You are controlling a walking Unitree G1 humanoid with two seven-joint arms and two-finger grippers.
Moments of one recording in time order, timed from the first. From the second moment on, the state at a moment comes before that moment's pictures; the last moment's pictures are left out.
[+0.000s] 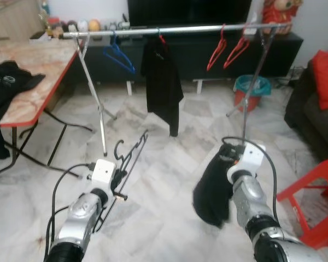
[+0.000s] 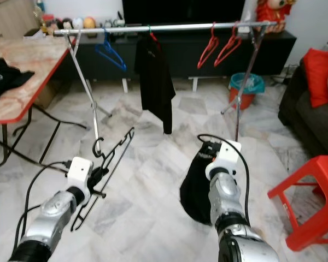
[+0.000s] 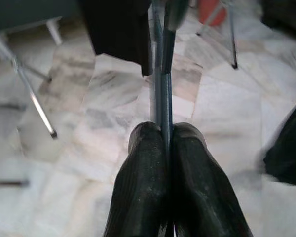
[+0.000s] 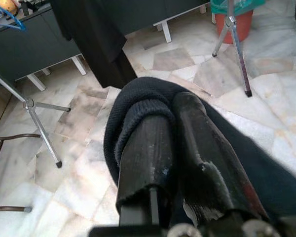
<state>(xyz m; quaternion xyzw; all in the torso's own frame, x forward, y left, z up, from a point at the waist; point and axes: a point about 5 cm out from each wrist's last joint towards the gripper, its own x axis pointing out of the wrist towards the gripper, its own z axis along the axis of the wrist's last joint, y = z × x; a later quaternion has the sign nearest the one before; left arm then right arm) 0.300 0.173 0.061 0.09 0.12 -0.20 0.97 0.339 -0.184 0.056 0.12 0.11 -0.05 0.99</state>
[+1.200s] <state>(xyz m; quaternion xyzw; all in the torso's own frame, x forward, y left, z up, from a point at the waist) 0.296 0.166 0.095 0.16 0.18 -0.39 0.89 0.365 -0.172 0.082 -0.02 0.17 0.07 0.98</state>
